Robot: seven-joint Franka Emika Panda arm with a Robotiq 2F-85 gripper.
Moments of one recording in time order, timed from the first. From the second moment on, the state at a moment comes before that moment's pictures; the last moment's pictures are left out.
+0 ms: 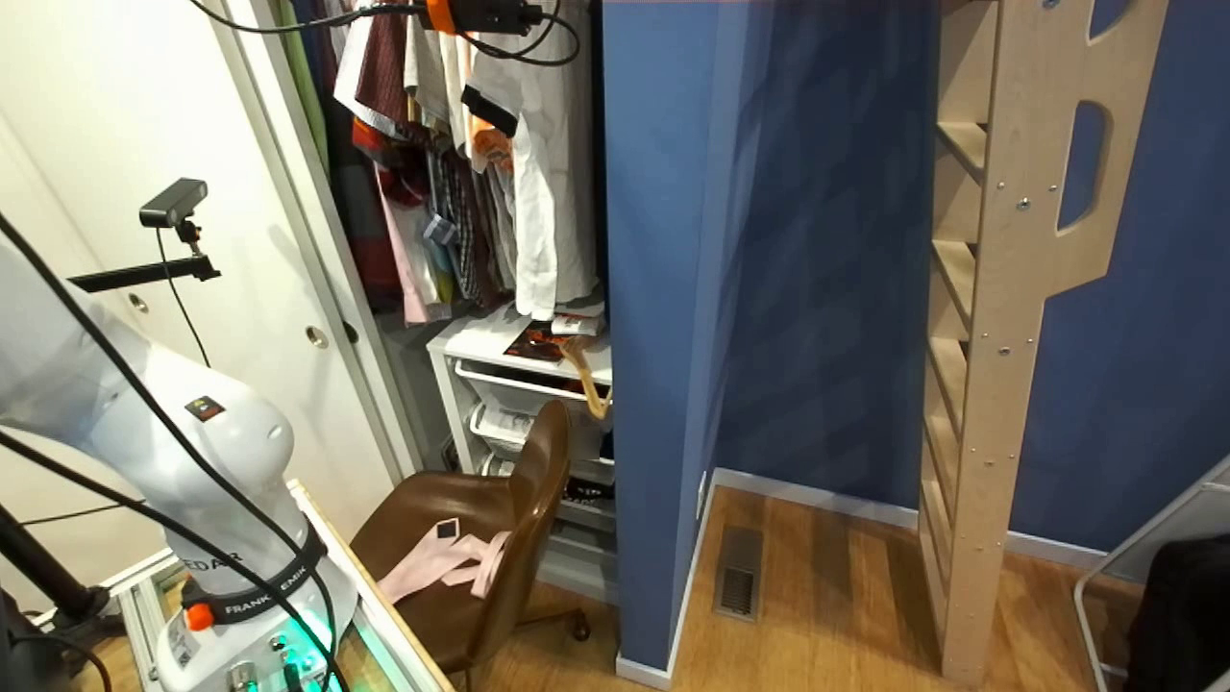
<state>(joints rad) 0.28 -0.43 0.05 -1.99 1.80 2.94 -1.73</state>
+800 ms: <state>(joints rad) 0.28 -0.62 -0.07 -2.16 1.60 2.79 -1.50</state>
